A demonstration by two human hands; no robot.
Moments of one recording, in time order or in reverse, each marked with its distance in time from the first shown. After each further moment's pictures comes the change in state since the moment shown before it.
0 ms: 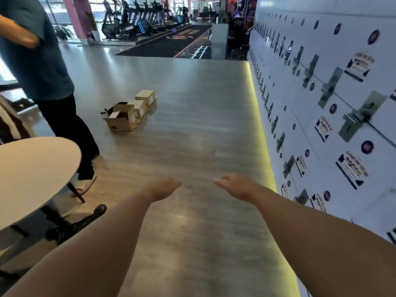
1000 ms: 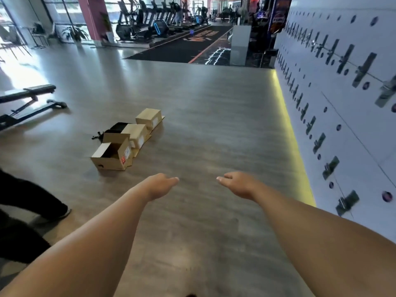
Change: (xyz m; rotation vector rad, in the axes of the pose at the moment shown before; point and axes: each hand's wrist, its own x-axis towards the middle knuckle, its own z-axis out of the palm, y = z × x) left_hand 0.737 -0.037 -0.364 -0.180 0.052 -0.199; right_hand 0.813 -0.035 -0.281 -0.008 -0.020 -0.052
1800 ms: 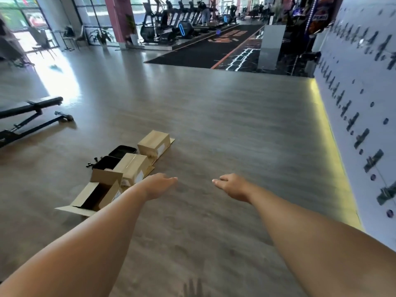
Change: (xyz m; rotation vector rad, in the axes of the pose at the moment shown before) left_hand 0.559 0.152 -0.252 -0.048 0.082 -0.093; right_hand 0.622 -0.019 -0.244 0.015 -0.105 -0.102
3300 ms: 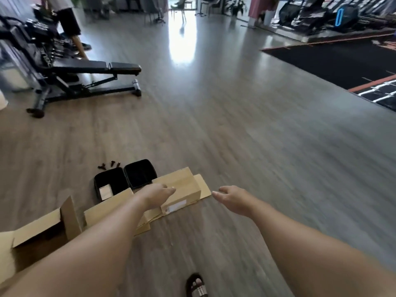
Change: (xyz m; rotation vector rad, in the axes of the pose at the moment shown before) left_hand 0.896 0.037 -0.326 -0.346 0.173 -0.558; right_hand 1.048 -0.166 -0.280 -0.330 -0.478 -0.350
